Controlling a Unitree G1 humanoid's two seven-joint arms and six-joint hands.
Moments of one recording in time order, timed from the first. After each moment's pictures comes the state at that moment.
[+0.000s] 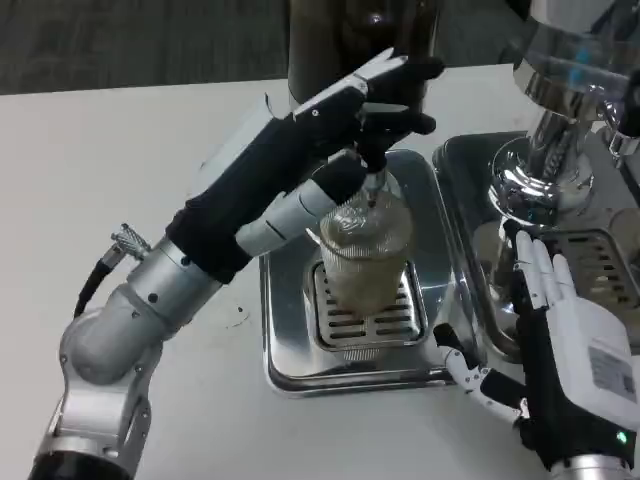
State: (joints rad) left arm -0.39 0.24 -0.09 0.45 -0.16 -0.79 -0.59; right arm 0.28 -0.17 0.28 -0.12 -0.81 0.05 -0.42
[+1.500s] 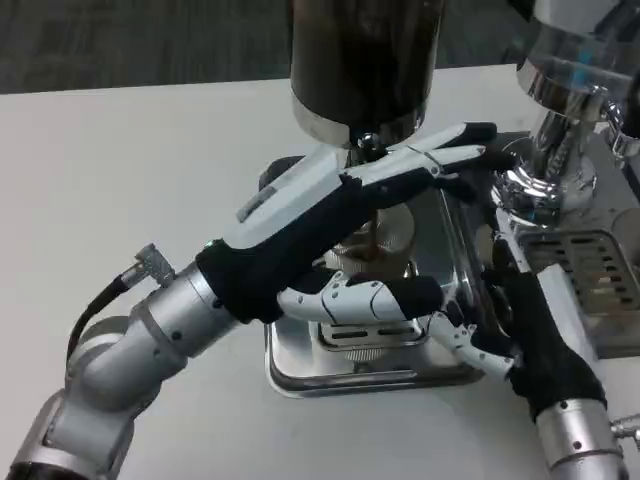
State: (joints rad) left arm -0.35 0.35 -0.21 0.36 0.11 -0.91 -0.42; right arm 0.05 -0.17 0.17 0.18 -0.36 -0.22 -0.21
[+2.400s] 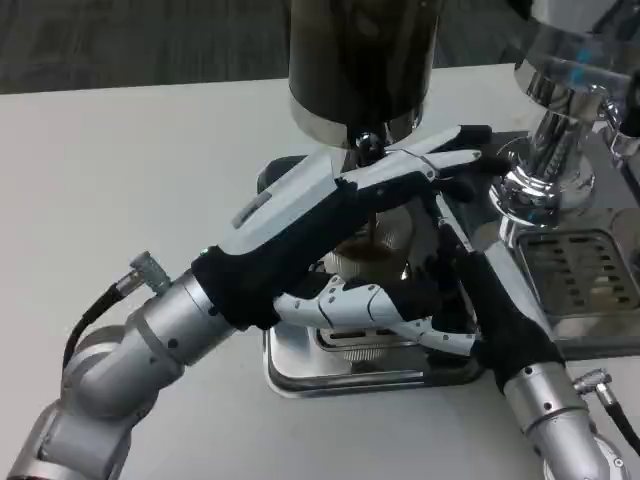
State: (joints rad) left arm -0.31 0.35 -0.20 0.30 0.11 -0.88 -0.41; right arm -0.13 -0.16 0.18 0.41 -0.31 -0.34 -0.08
